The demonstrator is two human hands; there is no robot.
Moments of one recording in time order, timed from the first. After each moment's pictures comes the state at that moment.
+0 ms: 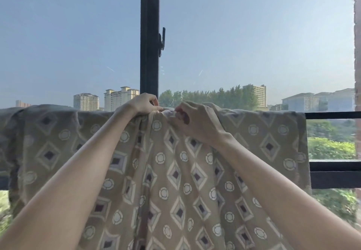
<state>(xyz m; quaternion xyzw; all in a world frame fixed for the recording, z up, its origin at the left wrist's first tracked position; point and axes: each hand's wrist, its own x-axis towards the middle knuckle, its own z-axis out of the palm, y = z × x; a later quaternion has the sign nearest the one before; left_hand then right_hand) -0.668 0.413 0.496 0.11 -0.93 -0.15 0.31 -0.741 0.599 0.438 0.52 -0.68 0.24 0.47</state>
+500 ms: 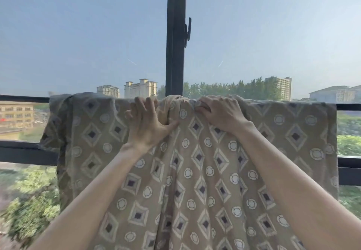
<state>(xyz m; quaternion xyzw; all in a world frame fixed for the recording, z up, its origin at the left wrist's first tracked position) -0.595 0.419 0.387 0.23 -0.82 0.02 0.53 -0.737 0.587 0.438 0.48 -0.73 0.15 0.46</state>
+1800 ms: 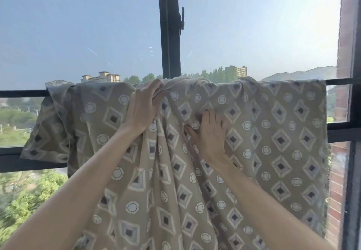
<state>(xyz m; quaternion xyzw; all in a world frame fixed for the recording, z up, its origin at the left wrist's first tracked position) -0.541 0.361 0.405 -0.12 -0.78 -0.09 0.60 -0.647 0.511 0.313 0.22 -0.74 0.26 0.59</state>
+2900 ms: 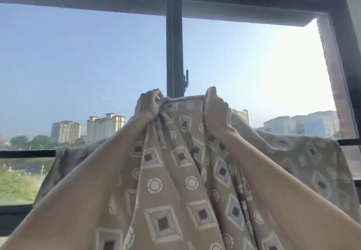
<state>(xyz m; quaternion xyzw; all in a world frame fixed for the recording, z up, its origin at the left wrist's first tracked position) -0.589 0.333 0.564 0.00 -0.81 -0.13 0.57 -0.639 0.526 0.527 0.28 -0.70 0.35 0.55</state>
